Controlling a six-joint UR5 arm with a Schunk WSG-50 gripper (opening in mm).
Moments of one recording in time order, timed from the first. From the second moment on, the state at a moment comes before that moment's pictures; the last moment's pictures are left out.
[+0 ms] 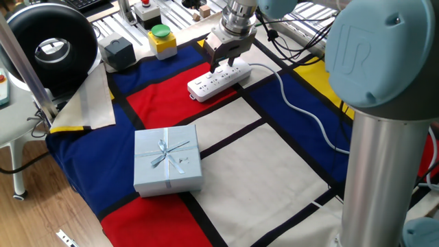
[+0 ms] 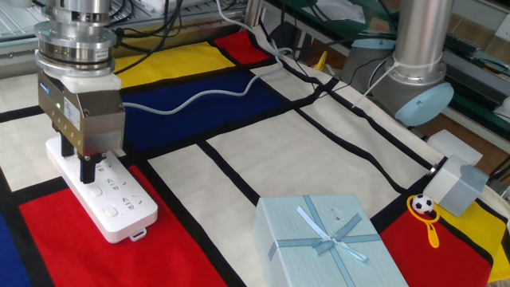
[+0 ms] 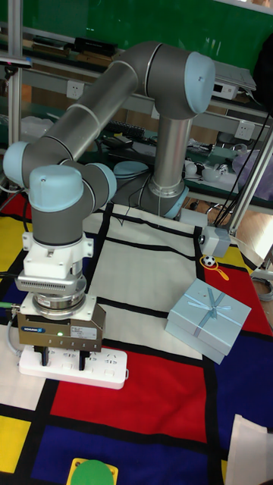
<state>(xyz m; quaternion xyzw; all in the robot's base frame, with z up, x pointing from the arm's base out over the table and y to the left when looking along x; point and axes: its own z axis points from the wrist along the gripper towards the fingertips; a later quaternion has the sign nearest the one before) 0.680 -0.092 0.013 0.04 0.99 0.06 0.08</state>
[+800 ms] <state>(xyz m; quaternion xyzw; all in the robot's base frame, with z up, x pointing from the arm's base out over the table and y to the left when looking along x) 0.685 -0.081 0.049 0.05 1.00 0.06 0.06</state>
